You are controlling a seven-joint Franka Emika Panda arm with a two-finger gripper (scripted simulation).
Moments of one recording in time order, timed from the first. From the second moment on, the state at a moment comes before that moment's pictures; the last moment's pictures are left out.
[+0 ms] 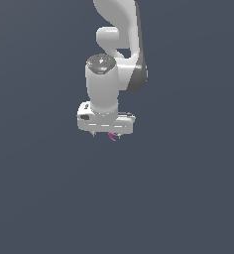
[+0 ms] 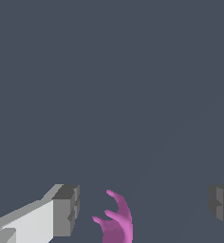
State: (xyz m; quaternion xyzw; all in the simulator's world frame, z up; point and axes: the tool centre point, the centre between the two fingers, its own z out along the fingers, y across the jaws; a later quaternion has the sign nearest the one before) arm 0.003 -0.042 0.178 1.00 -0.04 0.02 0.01
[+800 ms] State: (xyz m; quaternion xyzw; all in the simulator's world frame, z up) arm 0.004 -0.042 0.182 1.00 -0.04 0.02 0.00
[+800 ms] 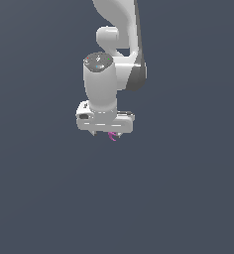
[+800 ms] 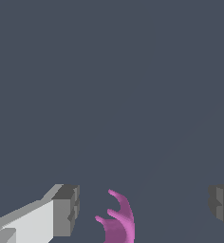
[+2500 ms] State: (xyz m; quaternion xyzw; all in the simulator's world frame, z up) arm -0.116 -0.018 0.093 0.96 -0.27 0.00 0.00
